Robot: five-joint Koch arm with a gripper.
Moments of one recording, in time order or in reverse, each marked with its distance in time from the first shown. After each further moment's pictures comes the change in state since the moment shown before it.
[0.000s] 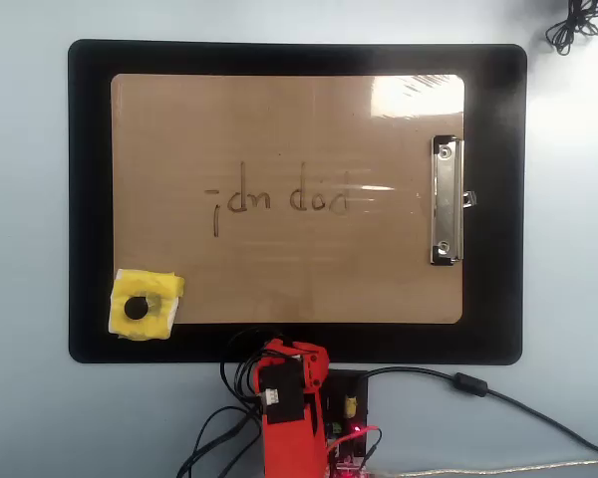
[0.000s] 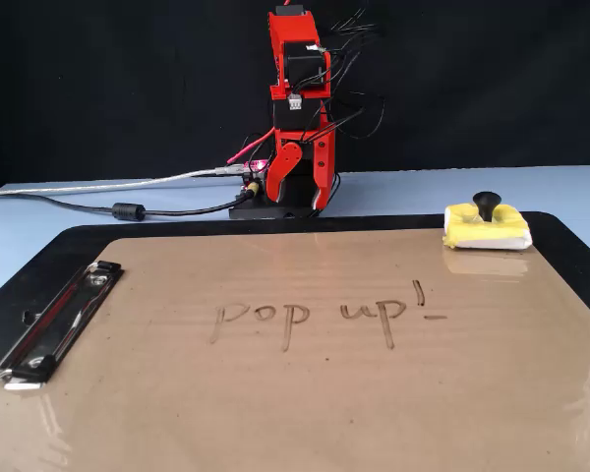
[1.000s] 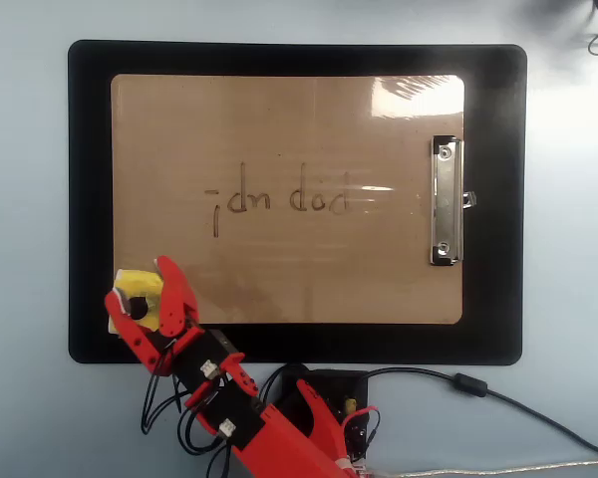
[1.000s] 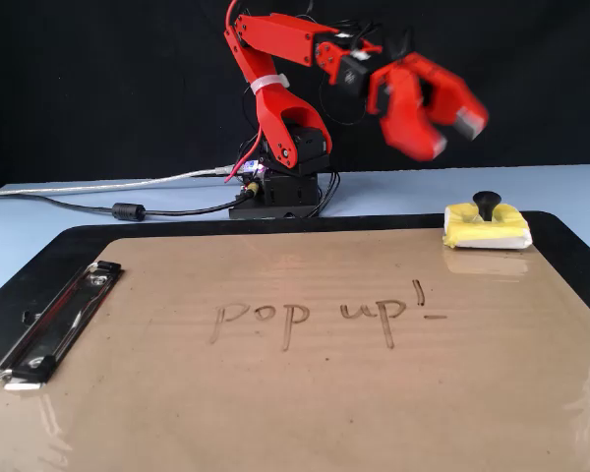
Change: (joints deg) arm -45.5 0.0 -4.7 -79.2 8.5
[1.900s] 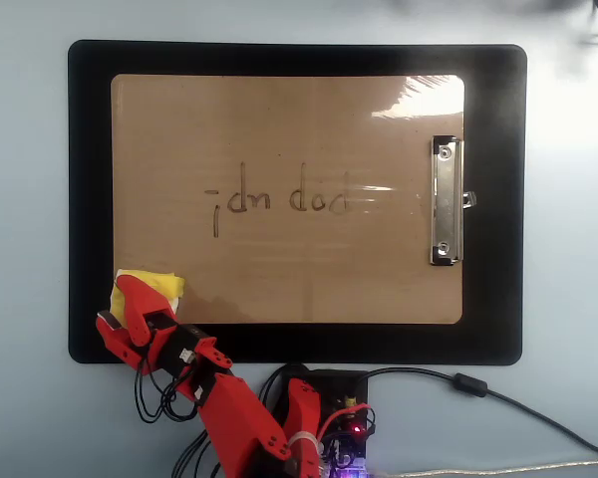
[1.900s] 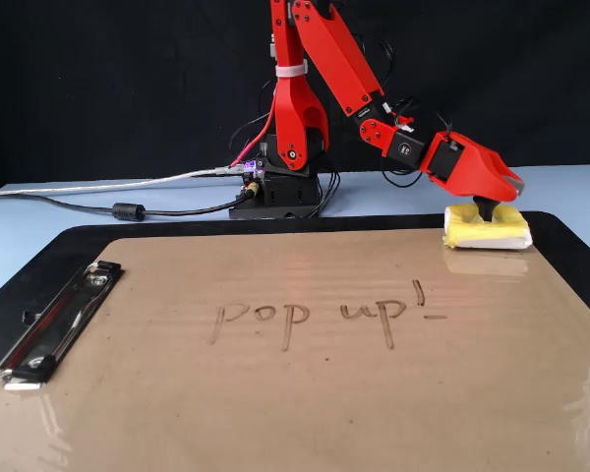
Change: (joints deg) arm -12.4 -31.4 13.4 -43.9 21.4
